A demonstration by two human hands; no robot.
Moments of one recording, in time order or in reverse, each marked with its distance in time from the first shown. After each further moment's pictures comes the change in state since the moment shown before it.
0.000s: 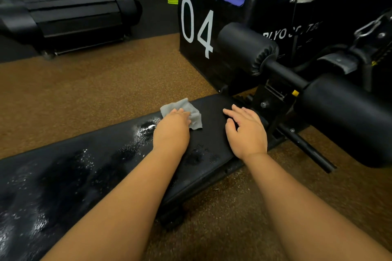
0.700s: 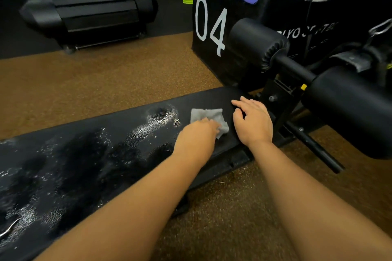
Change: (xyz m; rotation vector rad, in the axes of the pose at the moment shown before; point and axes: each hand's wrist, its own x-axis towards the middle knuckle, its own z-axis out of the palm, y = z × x) left_hand -0.058 0.033 0.010 0.141 0.004 0.153; right_hand -0.001 0.000 0.002 0.039 0.047 0.013
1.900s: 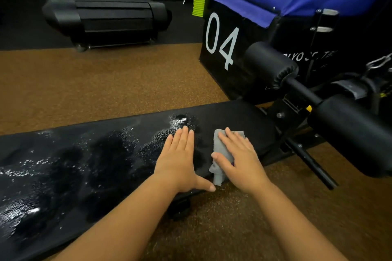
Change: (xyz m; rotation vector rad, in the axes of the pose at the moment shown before) left_hand -0.077 -0.070 -0.002 -0.057 -0.181 -0.094; right_hand -0.088 -0.057 -0.017 -0.034 -0.414 -0.297
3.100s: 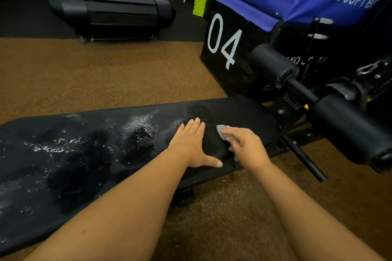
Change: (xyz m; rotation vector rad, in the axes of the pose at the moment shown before) left_hand -0.004 -0.024 -0.010 -0.127 -0.053 0.089; right_hand 0.005 -0.022 0.002 0.031 0.129 0.011
